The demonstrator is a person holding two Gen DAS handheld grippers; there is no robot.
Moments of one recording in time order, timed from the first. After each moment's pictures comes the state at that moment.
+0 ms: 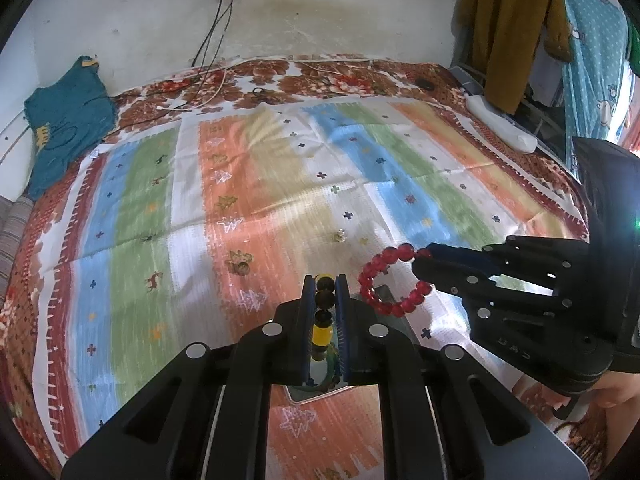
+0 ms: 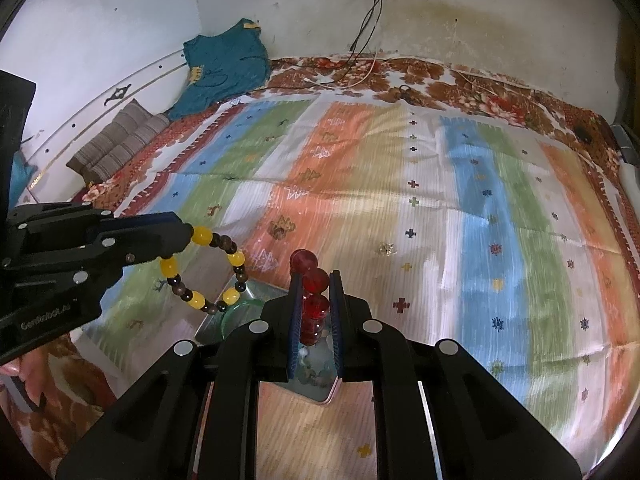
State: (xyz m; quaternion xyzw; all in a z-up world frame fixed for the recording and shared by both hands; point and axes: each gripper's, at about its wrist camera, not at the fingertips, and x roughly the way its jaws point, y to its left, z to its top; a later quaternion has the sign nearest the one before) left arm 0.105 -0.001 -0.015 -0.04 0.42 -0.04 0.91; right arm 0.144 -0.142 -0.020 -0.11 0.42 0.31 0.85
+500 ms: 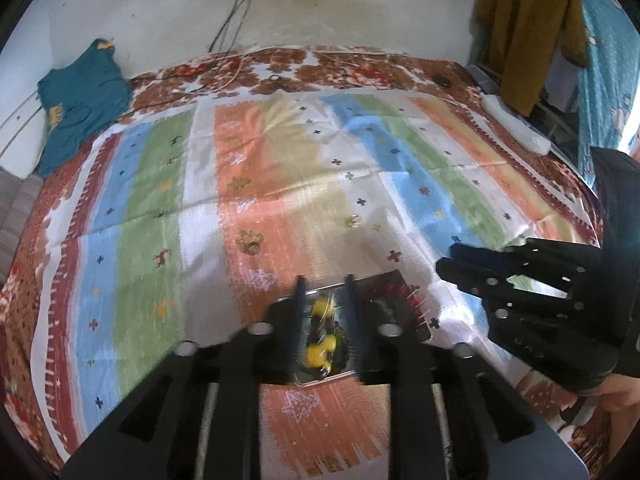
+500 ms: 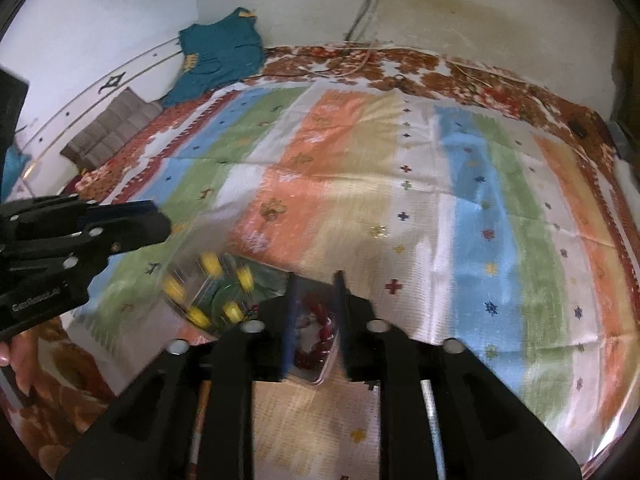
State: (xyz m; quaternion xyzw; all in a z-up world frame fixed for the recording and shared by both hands) left arm 0.098 0.009 -0.024 -0.06 0.43 -0.02 0.90; right arm 0.137 -0.149 -0.027 -0.12 0.43 0.29 0.84
